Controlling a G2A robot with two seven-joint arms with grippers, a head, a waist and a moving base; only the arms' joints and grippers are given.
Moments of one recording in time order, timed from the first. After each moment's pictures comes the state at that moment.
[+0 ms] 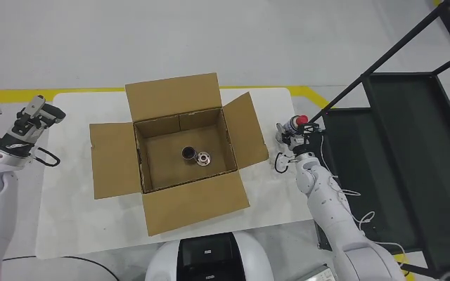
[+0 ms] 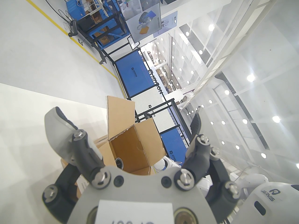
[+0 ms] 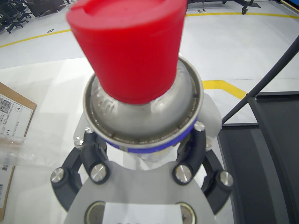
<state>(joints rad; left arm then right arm) 1.09 -0.86 -1.54 -1.10 -0.51 -0.68 -0.80 -1.11 -1.31 1.43 -0.77 -1.16 -0.26 -0.42</state>
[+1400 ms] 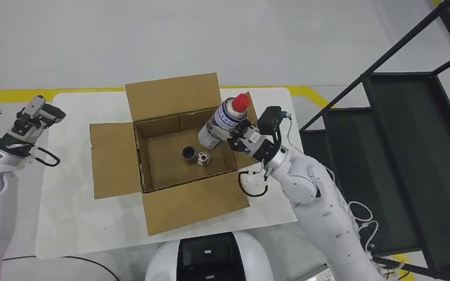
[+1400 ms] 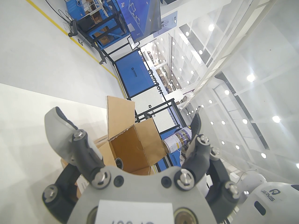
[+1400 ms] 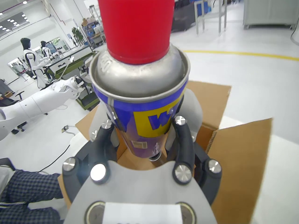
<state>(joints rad) 1.09 -0.86 -1.54 -1.10 -0.51 -0.68 -0.80 -1.35 -1.28 1.25 -1.85 -0.80 -0.42 0.27</state>
